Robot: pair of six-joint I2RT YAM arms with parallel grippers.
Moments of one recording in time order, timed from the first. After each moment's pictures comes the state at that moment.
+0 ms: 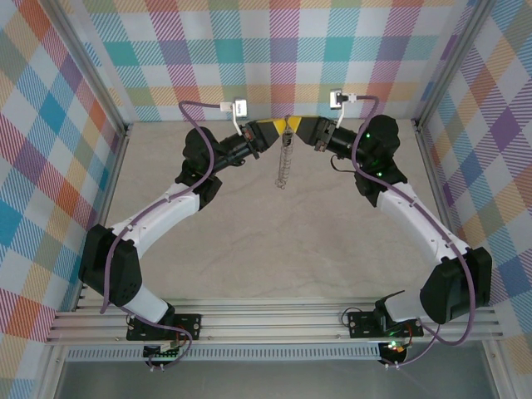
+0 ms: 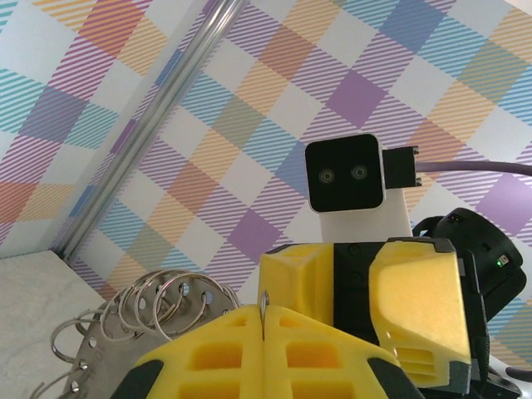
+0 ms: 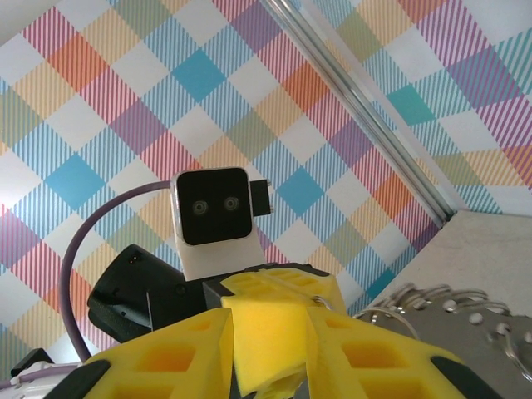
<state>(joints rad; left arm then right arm) -0.54 1.55 1.23 0.65 0.58 -0.82 0.39 1.39 1.22 0.43 -0.78 0.88</state>
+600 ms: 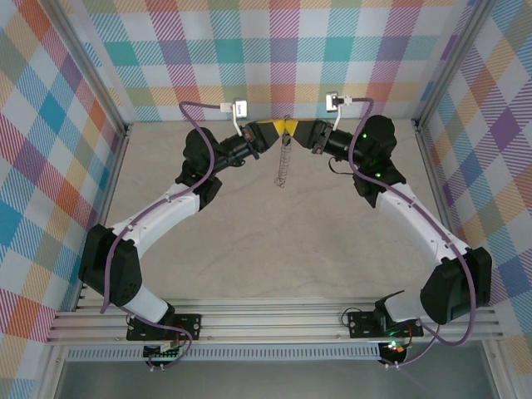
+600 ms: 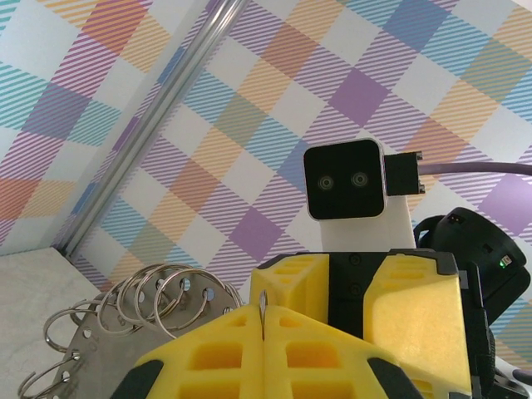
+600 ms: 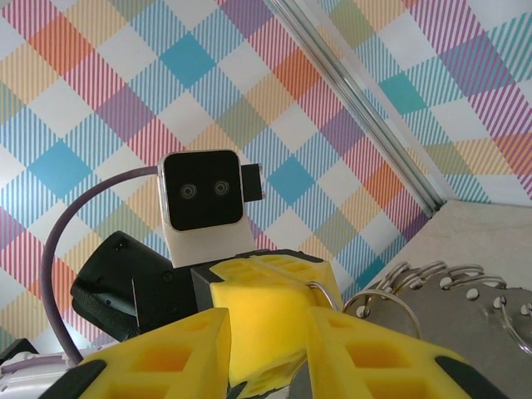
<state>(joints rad) -0.54 1.55 1.22 0.65 0.58 -0.82 0.39 1.38 1.22 0.37 -0.76 0.82</state>
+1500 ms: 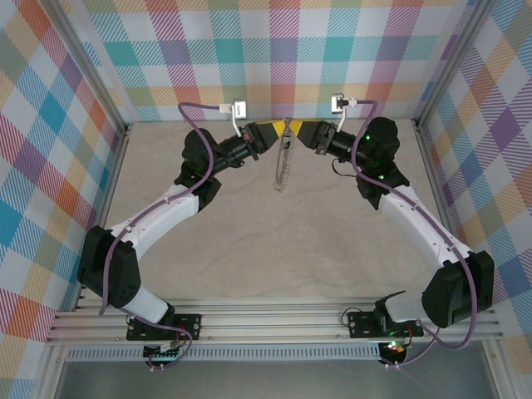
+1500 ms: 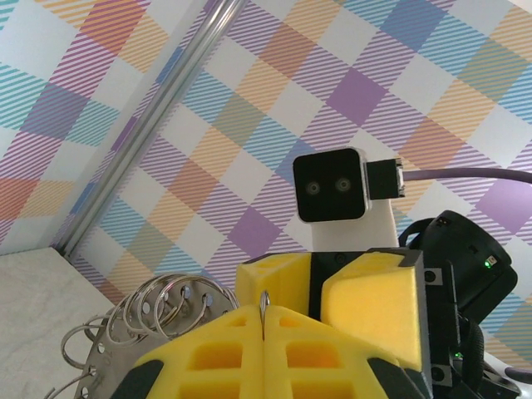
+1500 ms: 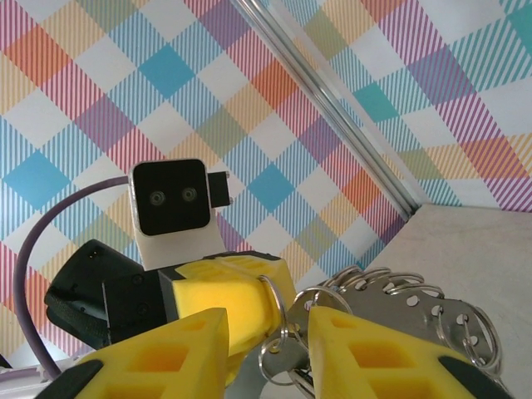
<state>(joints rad) -0.54 1.54 1.21 0.65 0.58 -0.82 0.38 1.36 1.19 0.35 -0.74 0.81</state>
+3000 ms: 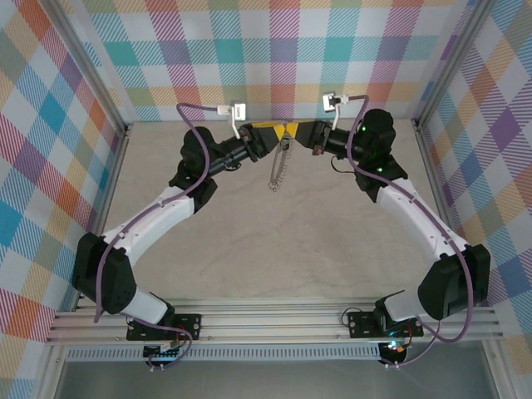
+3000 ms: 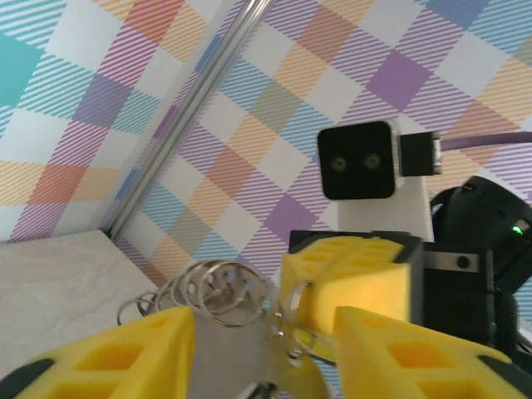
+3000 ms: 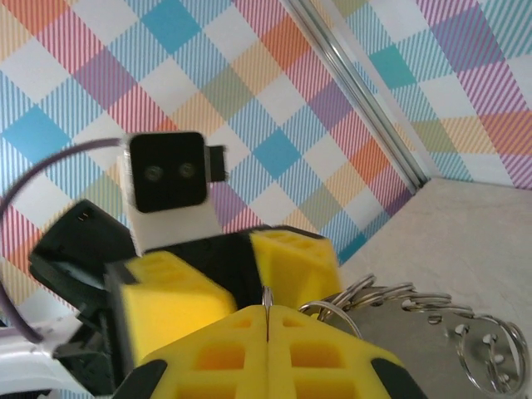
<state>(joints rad) -0.53 1.47 1.21 0.47 0.53 -0.70 0.35 1.41 1.27 0.24 -0.85 0.71</state>
